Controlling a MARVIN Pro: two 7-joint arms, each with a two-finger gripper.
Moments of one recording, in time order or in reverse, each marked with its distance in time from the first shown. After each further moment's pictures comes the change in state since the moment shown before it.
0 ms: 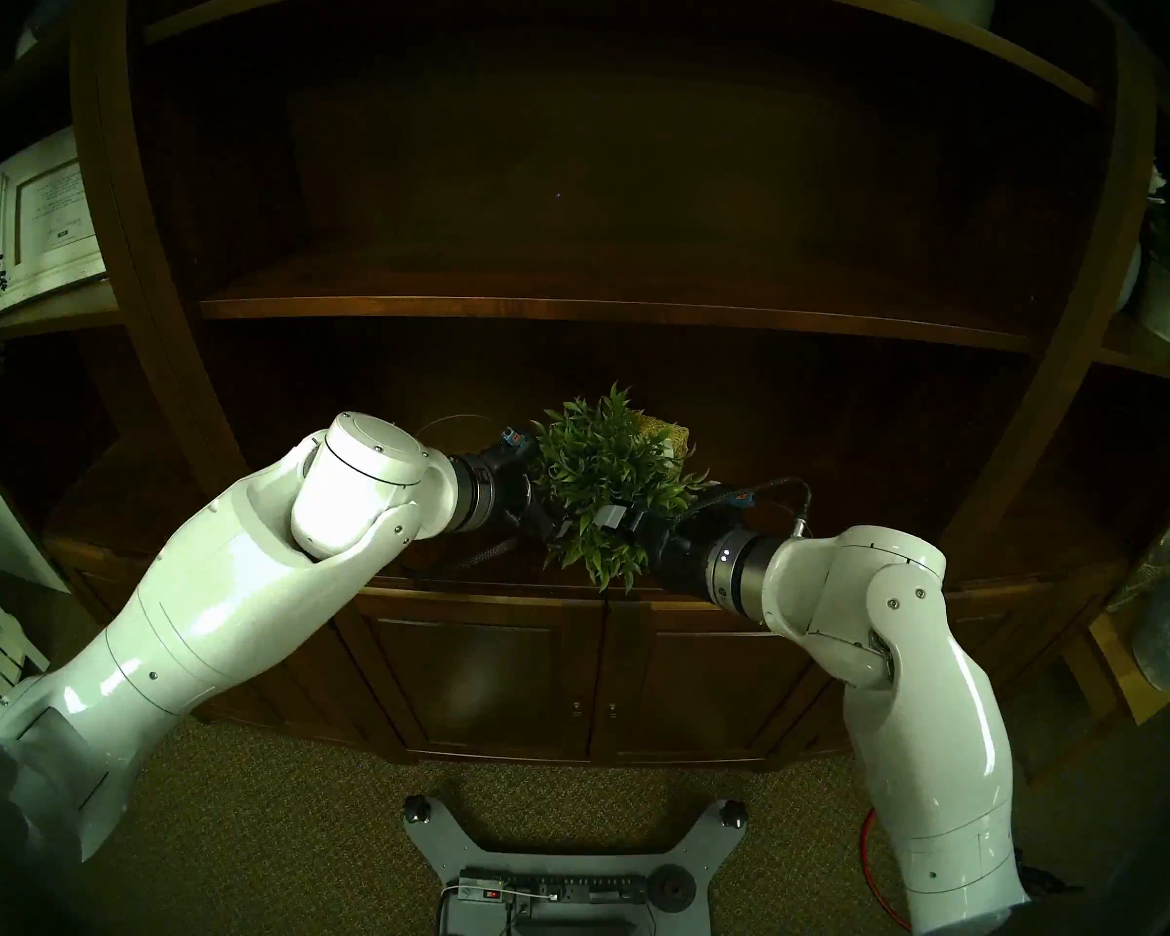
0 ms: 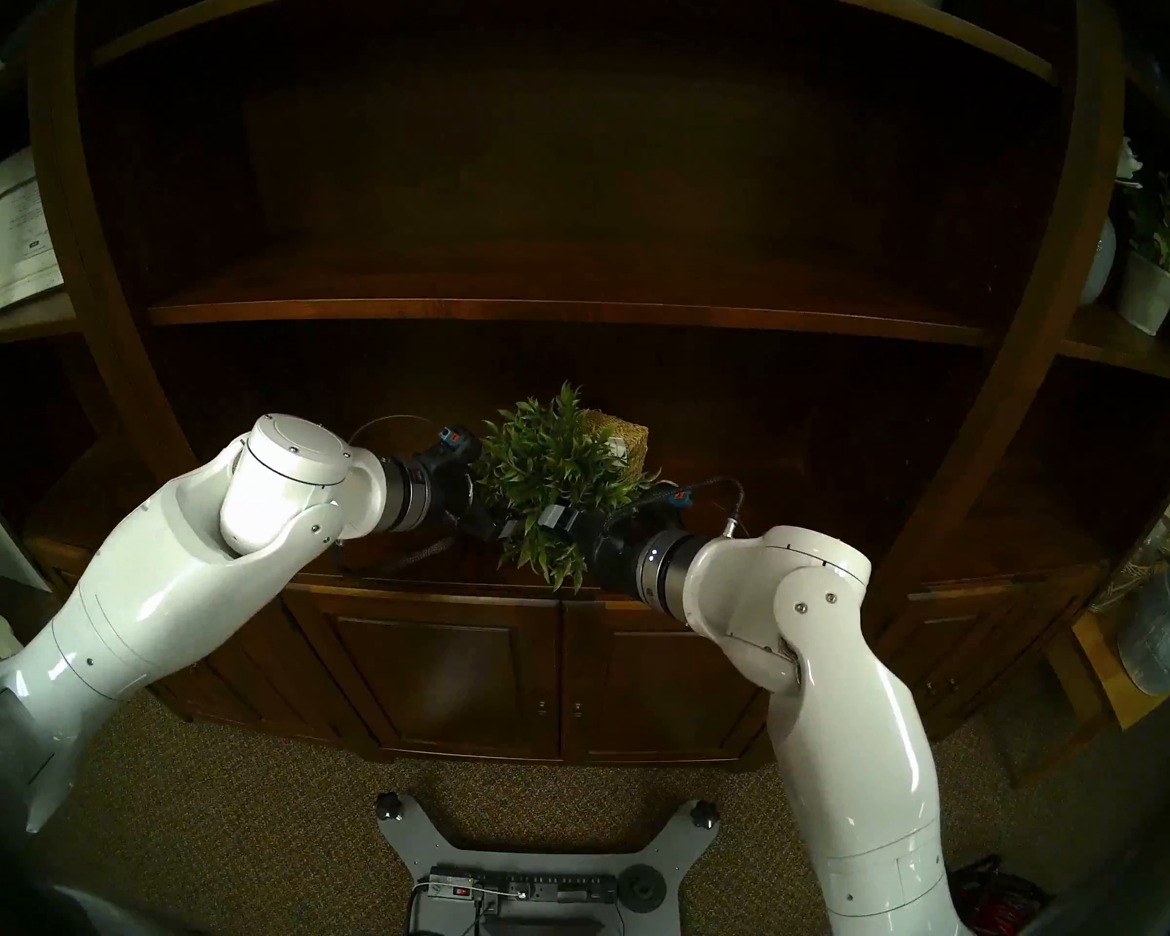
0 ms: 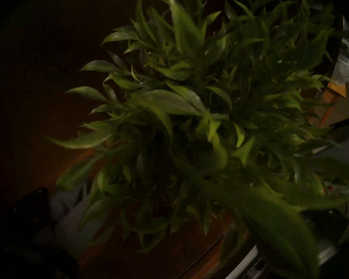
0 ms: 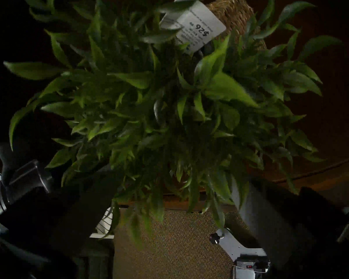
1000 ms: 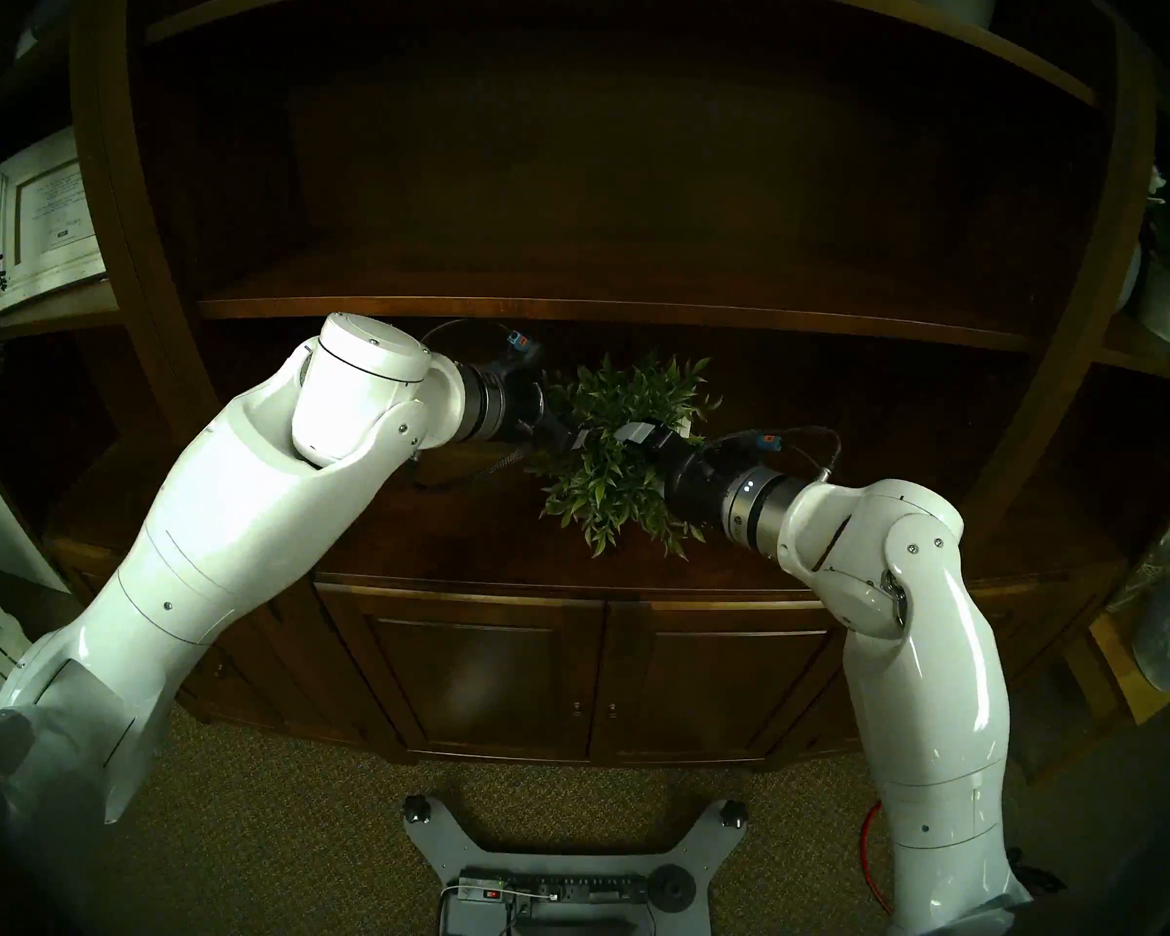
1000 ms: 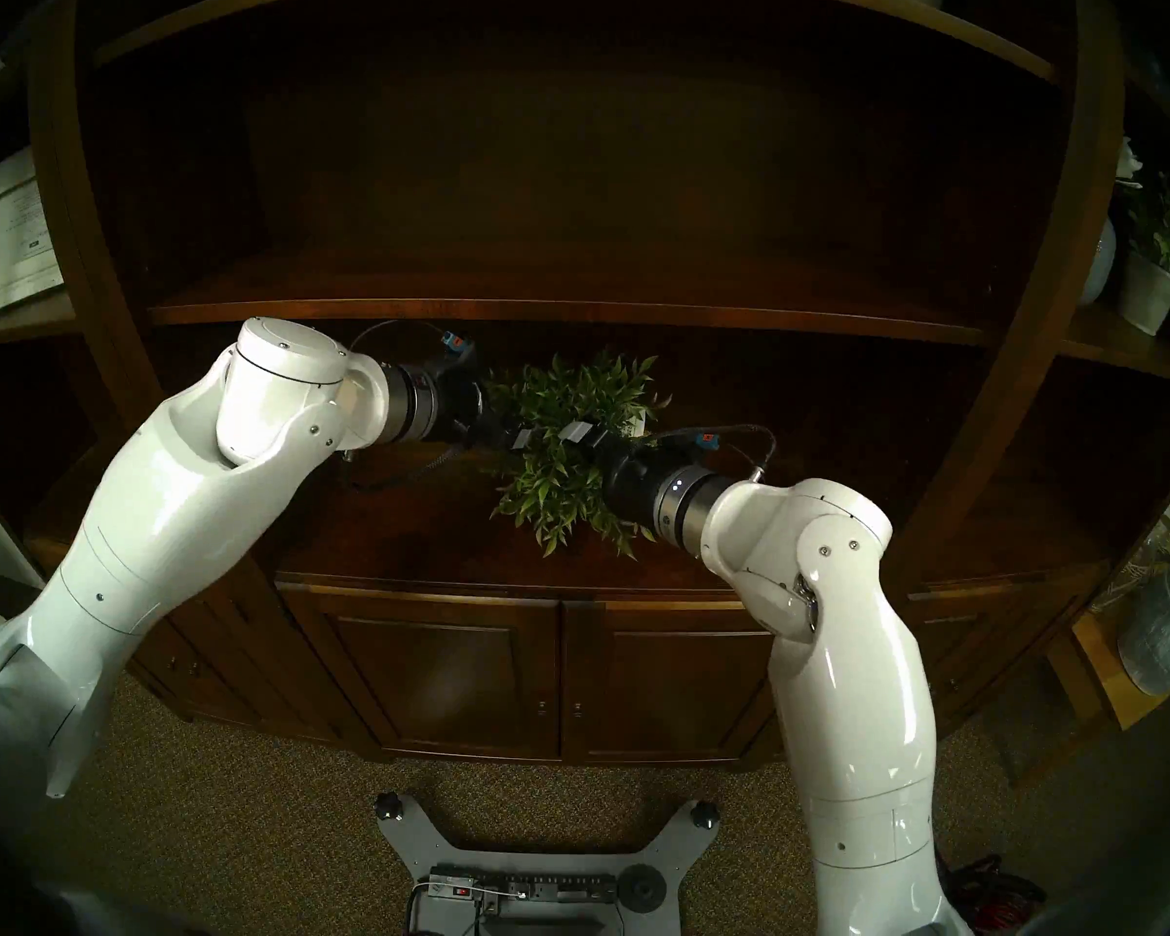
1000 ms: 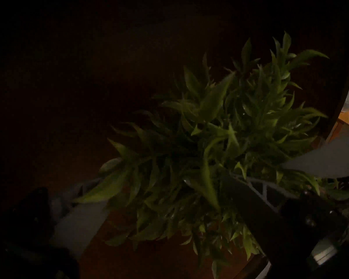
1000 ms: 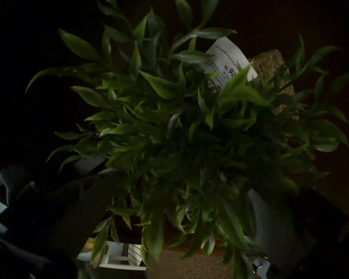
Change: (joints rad) left arm -0.170 -0.094 -0.049 0.046 -0.008 0.045 -0.006; right arm 0.126 -0.068 0.073 0.072 0.055 -0.083 0.058
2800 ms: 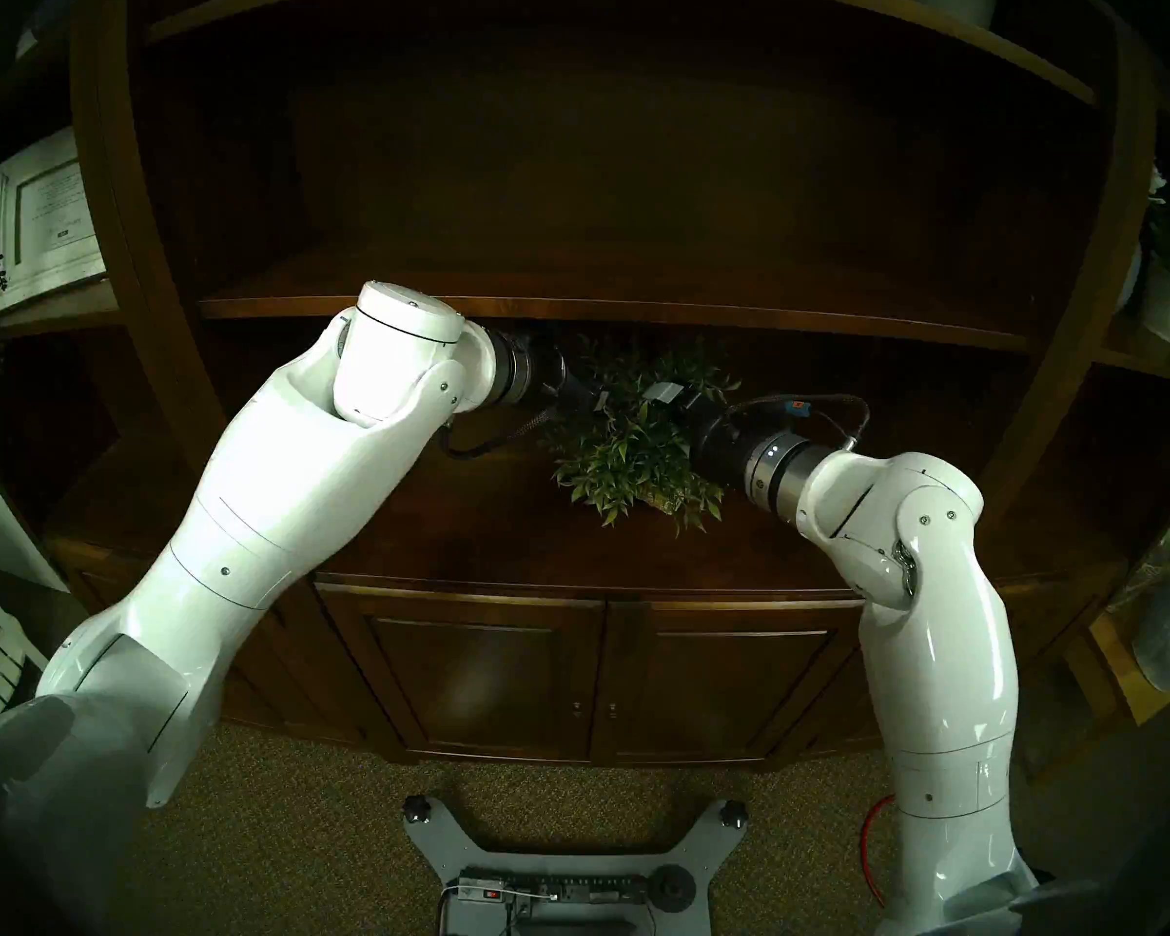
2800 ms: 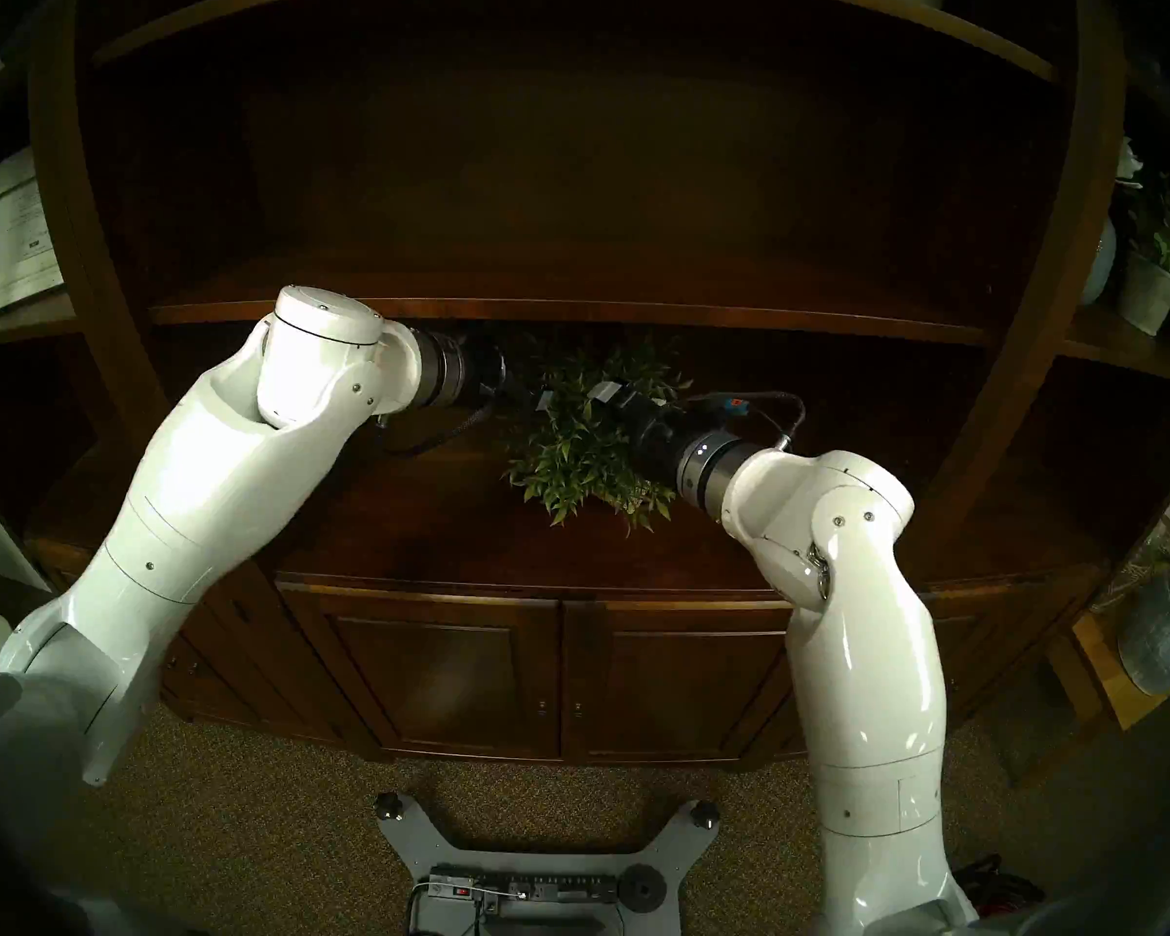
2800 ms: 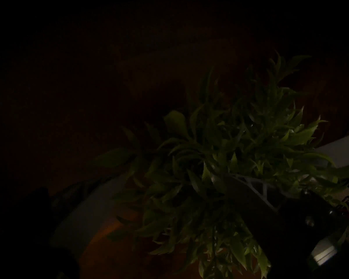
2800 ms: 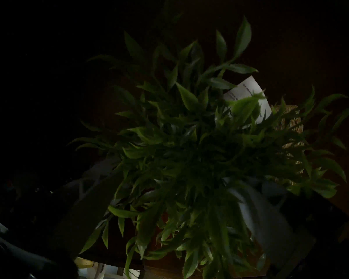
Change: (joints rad) left arm -0.056 -0.137 -0.011 0.108 0.053 0.005 0.013; right arm 0.057 0.016 0.039 0.006 -0.068 -0.028 0.053
